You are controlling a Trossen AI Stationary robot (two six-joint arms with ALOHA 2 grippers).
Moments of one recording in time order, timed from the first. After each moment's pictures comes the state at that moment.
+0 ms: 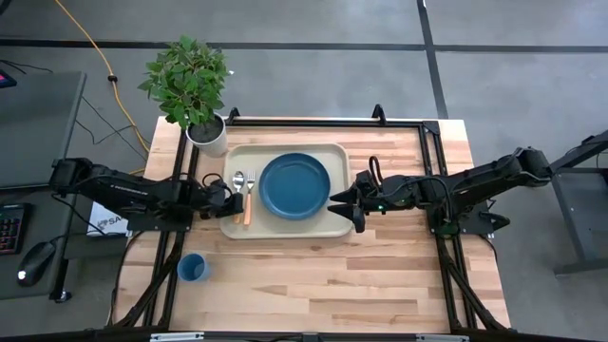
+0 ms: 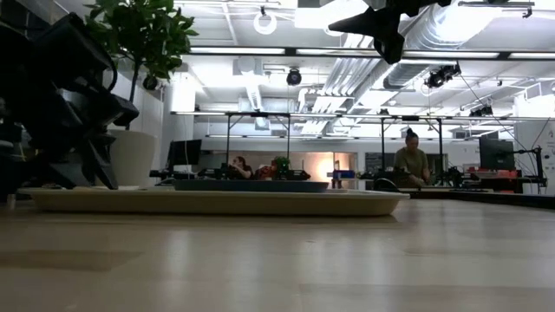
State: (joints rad) left arm 0.09 0.83 0.14 -0.23 -0.09 -1.56; right arm 0.19 1.19 0.77 0.15 0.19 0.62
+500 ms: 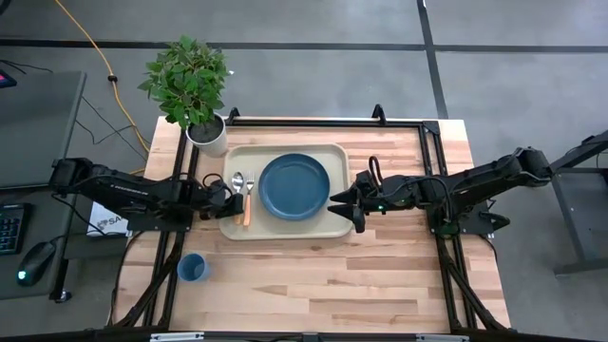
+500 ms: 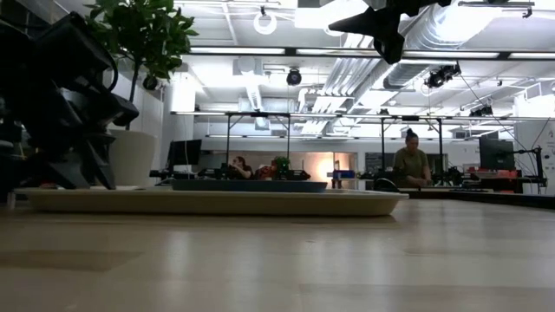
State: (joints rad) left arm 0.09 0.83 0.15 -0.24 -0.07 -1.57; right arm 0.19 1.19 0.77 0.15 0.19 0.62
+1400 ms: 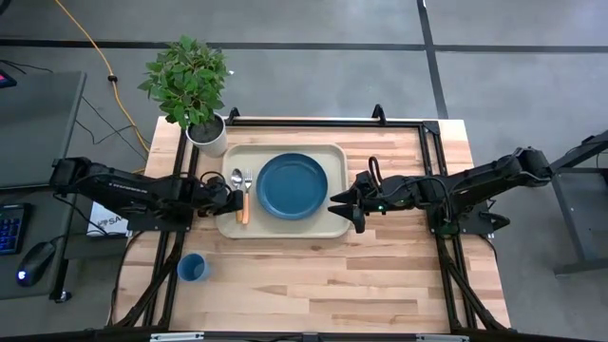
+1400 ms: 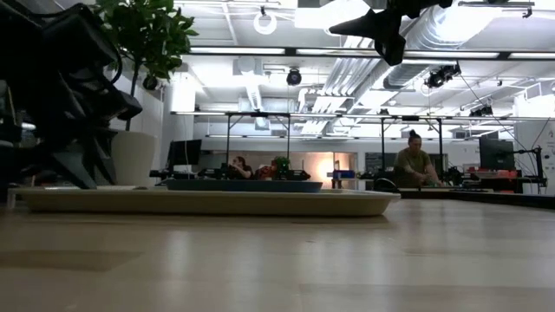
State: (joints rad) left arm 0.09 0.83 0.23 -0.39 -0.15 -1.58; right arm 0.19 1.19 0.77 0.14 0.19 0.63
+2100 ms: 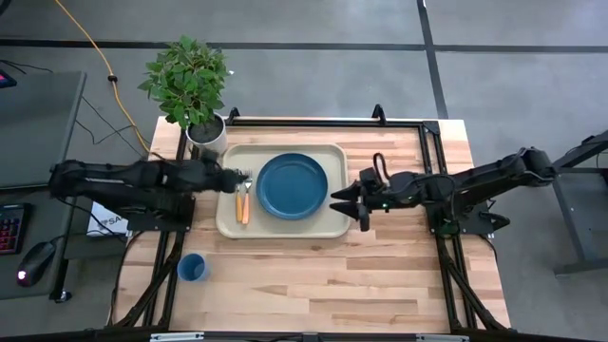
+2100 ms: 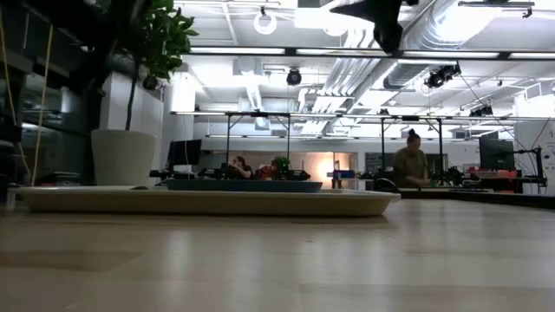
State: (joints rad) left arm 0.09 0.68 0.59 -0.50 -0.35 -1.22; right arm 0.19 1.16 0.77 0.20 0.18 0.59
